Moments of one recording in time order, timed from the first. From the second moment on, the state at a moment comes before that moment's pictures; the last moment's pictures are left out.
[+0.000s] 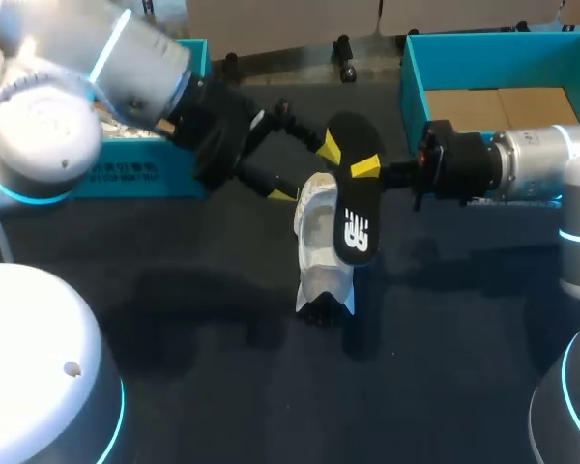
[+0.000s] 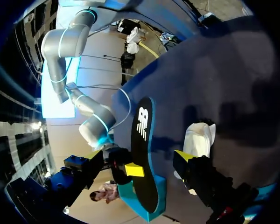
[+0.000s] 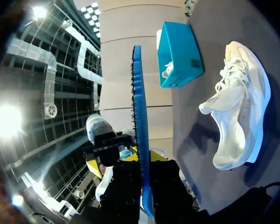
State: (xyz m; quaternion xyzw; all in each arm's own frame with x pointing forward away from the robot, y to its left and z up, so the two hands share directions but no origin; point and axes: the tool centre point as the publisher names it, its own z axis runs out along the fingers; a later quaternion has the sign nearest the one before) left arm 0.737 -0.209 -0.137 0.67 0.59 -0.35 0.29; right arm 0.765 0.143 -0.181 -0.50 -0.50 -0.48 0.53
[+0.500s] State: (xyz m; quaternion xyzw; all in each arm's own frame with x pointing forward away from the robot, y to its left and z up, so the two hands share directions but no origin) left arm 0.762 -0.217 -0.117 0.70 0.62 -0.29 0.21; right arm 0.764 0.150 -0.190 -0.51 -0.51 -0.45 0.53
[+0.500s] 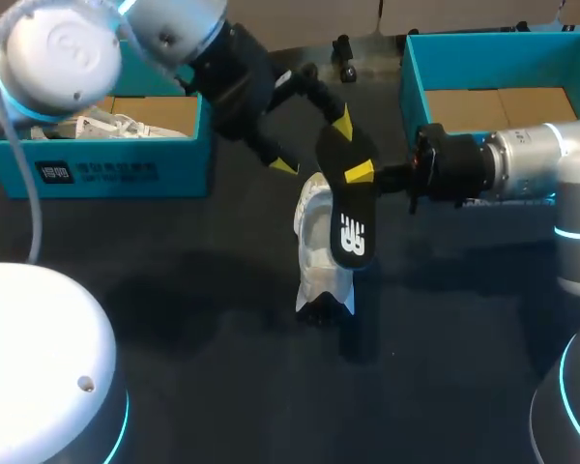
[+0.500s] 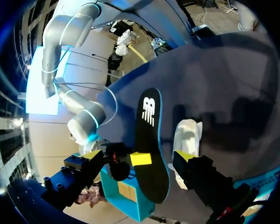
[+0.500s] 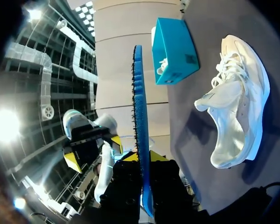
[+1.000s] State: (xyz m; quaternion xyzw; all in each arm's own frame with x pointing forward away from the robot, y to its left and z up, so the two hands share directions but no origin) left arm 0.788 -0.215 -0.103 0.74 0.63 -0.20 0.13; right arm 0.771 0.151 -0.190 -0.52 -0.51 -0.44 0.52
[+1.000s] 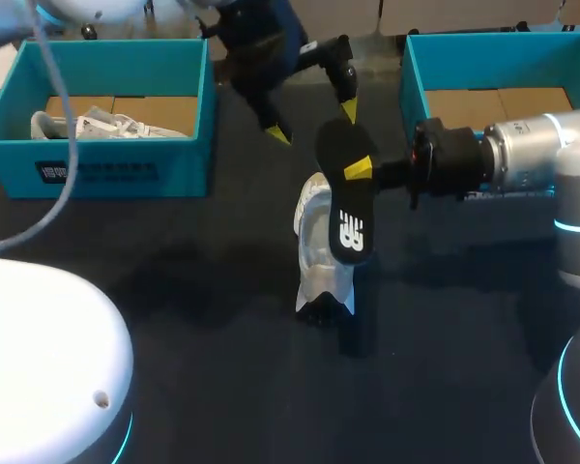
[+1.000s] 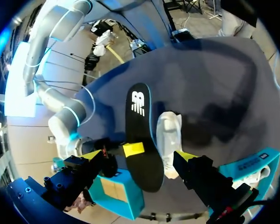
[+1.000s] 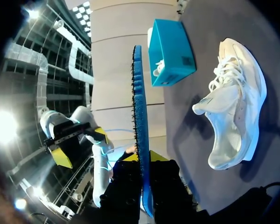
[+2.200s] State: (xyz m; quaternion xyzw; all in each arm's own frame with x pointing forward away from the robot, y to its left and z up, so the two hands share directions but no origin) left arm 0.810 -0.246 -0.091 0.73 0.68 -0.07 0.04; right arm 0.780 0.157 -0.185 -0.52 -0.51 -0.45 0.52
